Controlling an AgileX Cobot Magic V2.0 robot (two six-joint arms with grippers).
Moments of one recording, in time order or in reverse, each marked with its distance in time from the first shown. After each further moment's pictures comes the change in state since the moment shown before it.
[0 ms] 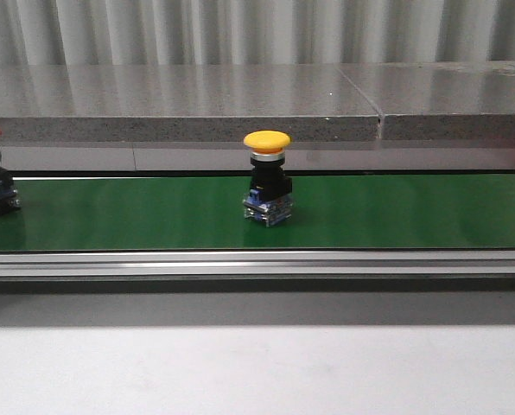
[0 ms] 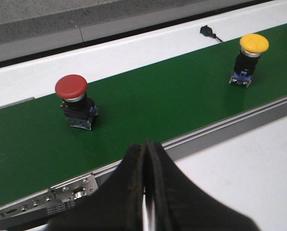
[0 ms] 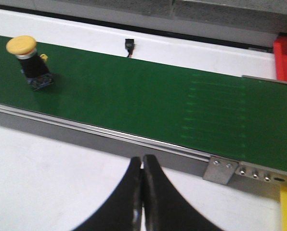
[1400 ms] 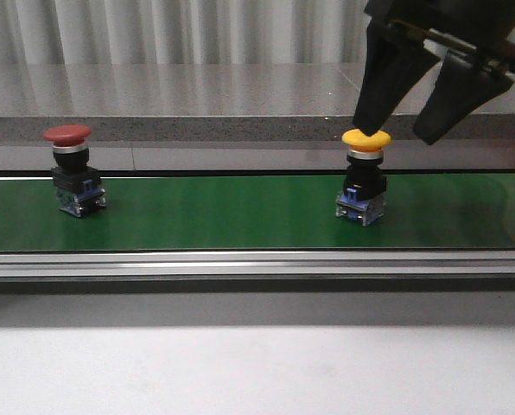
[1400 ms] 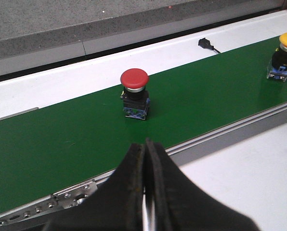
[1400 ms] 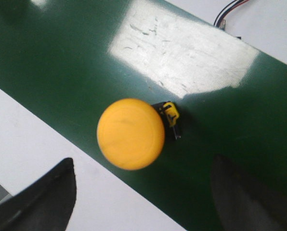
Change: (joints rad) left arm 0.000 -0.037 0.001 0.000 0.002 0.002; right arm 0.193 1.270 -0.801 0.112 0.275 -0.102
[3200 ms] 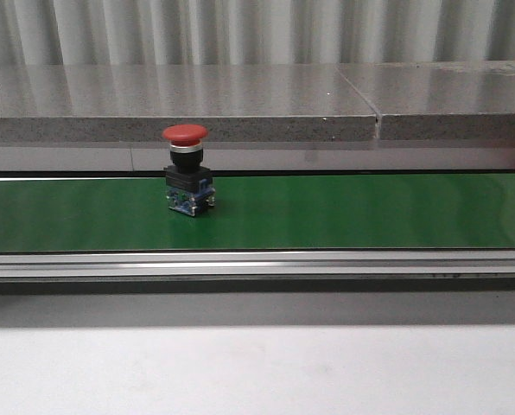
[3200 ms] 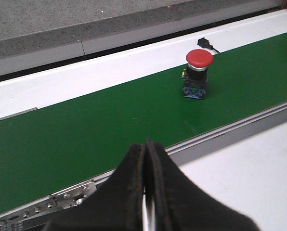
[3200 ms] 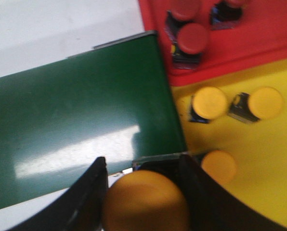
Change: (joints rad) left arm 0.000 0.000 0.002 0.000 0.001 0.000; right arm -0.490 -0.451 0.206 -0.404 -0.017 0.506
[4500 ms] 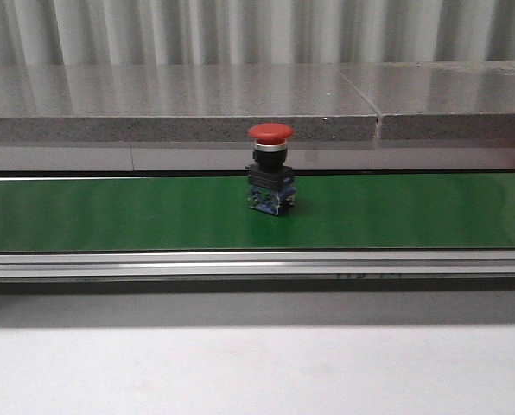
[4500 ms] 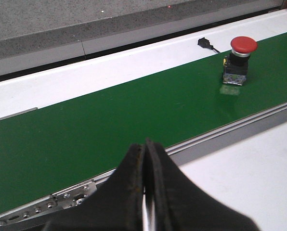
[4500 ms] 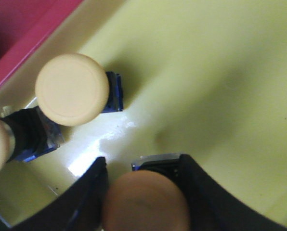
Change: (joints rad) left arm 0.000 0.000 0.000 0.000 0.000 0.000; right arm -0.453 0.305 0.261 0.036 -0.407 0.038
